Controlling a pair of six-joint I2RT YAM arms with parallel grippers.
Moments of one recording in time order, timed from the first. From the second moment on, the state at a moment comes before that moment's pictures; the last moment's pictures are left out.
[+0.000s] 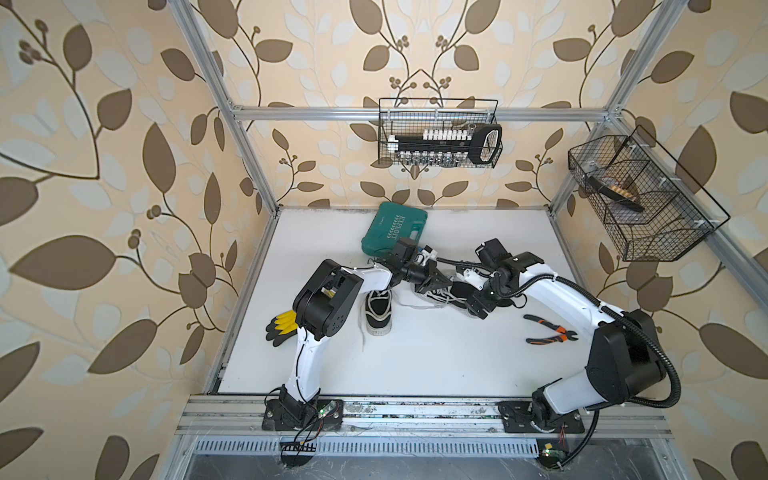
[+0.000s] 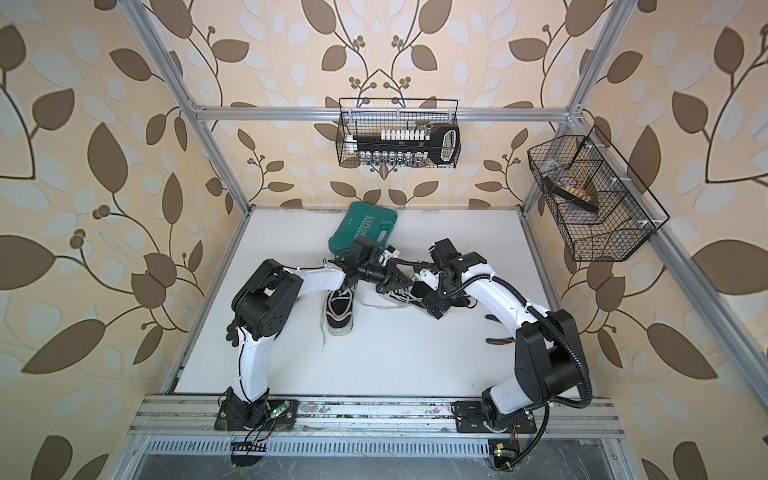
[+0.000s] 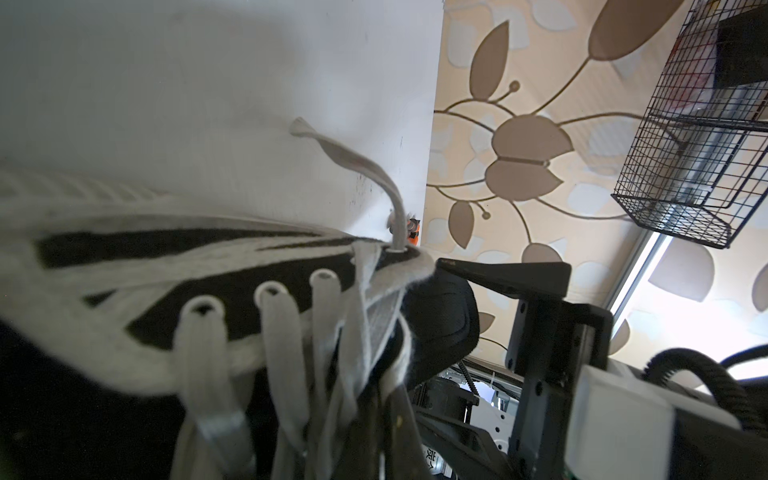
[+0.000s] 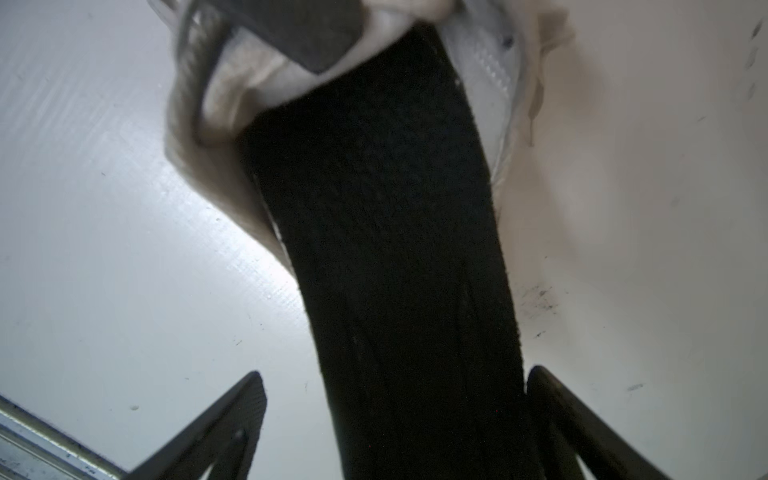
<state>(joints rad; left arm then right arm) -0.58 2.10 1.30 0.19 0.96 -1.07 0.36 1.53 1.12 -0.94 0.03 -0.39</state>
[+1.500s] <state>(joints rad) -0.58 2.09 1.32 0.14 0.95 -1.05 0.42 1.64 1.24 -1.01 0.09 -0.44</state>
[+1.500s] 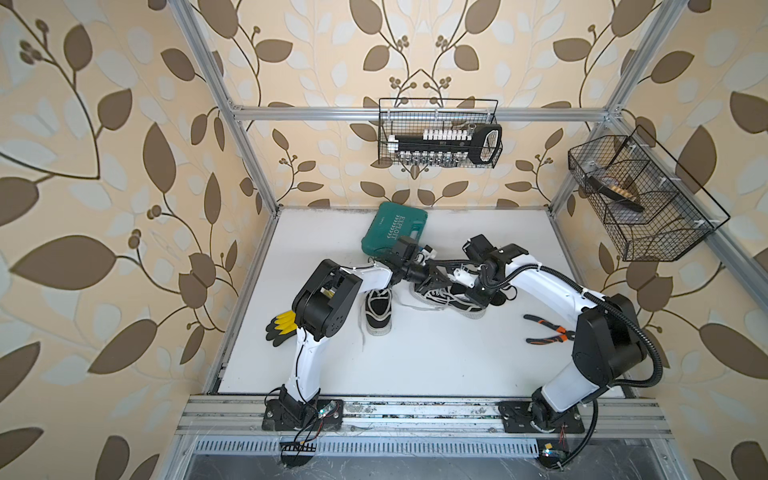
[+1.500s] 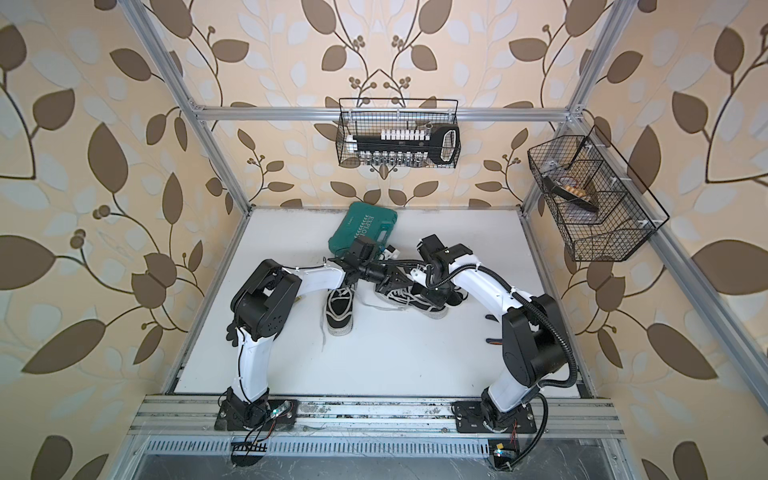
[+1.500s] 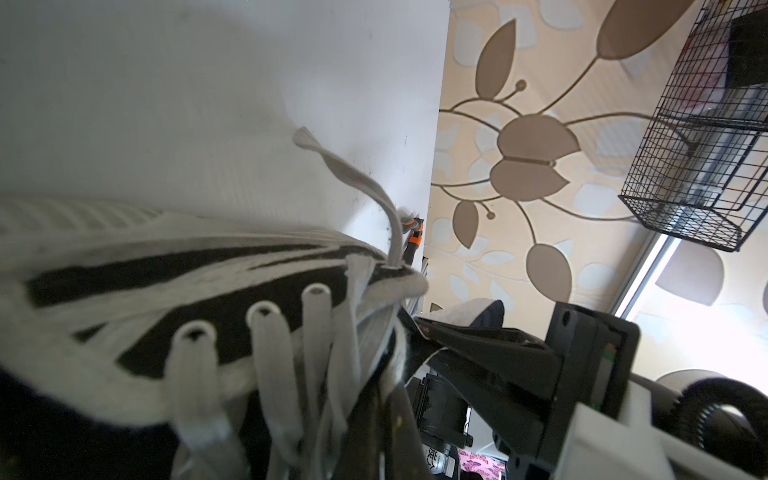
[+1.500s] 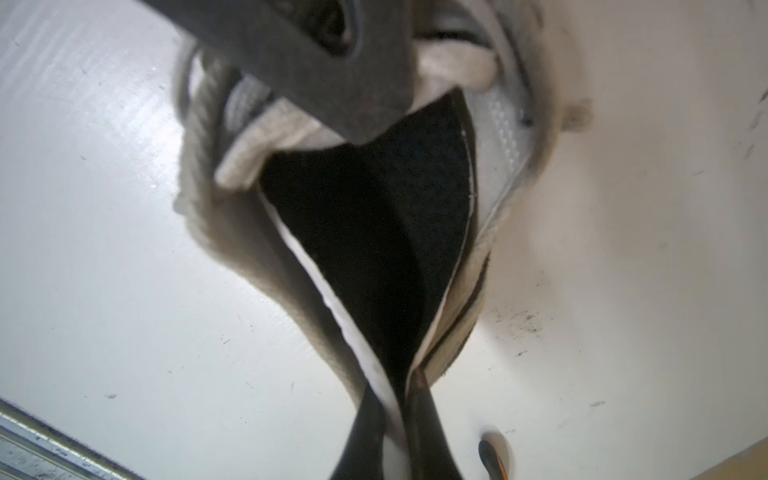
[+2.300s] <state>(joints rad) -0.58 2.06 1.31 0.13 0.91 -1.08 0.39 1.67 1.25 -0.93 0.03 -0.39</state>
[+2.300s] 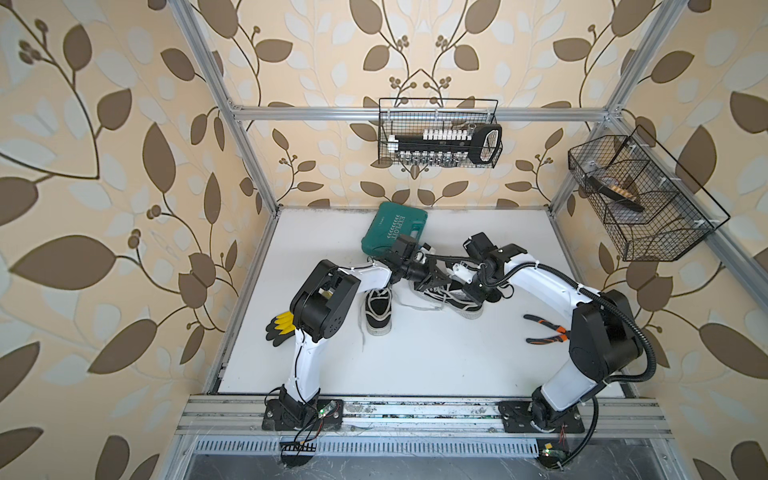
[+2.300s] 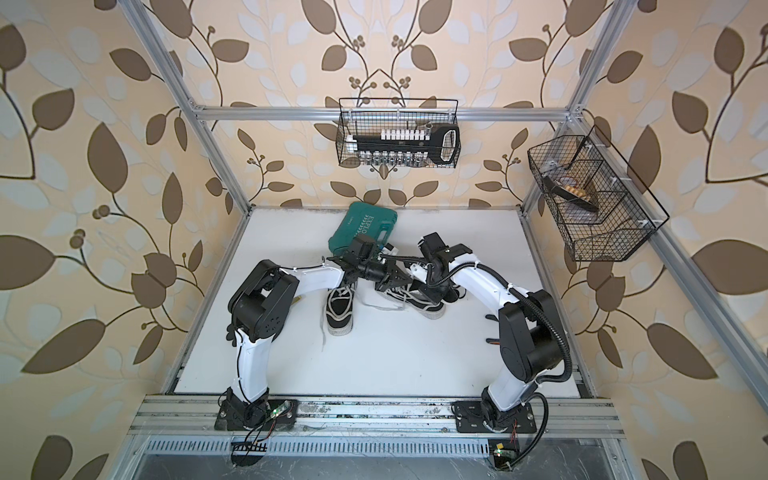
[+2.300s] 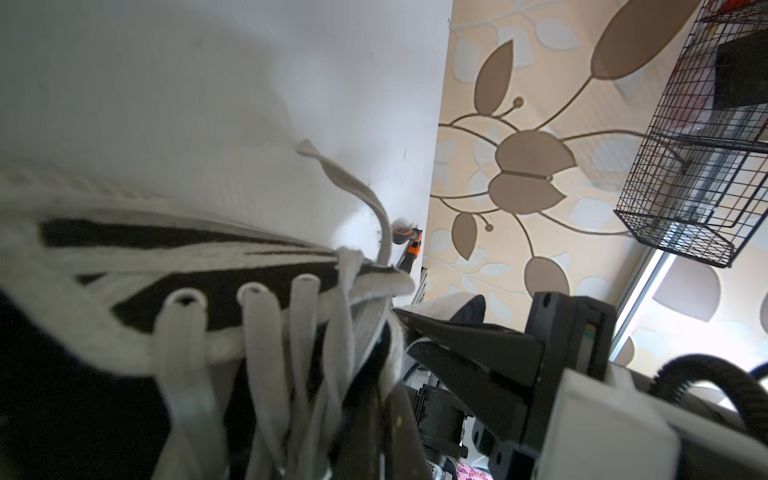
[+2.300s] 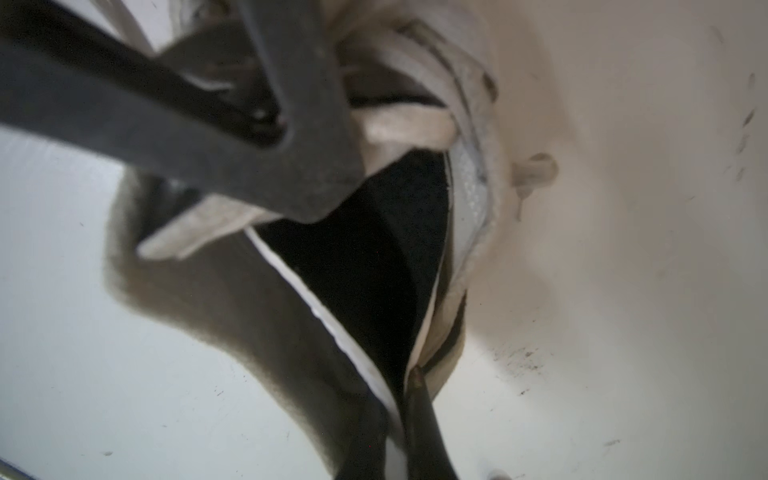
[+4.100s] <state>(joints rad) -0.56 2.03 1.22 0.26 0.91 -1.18 0.47 1.67 1.23 -0.86 -0.04 -0.09</state>
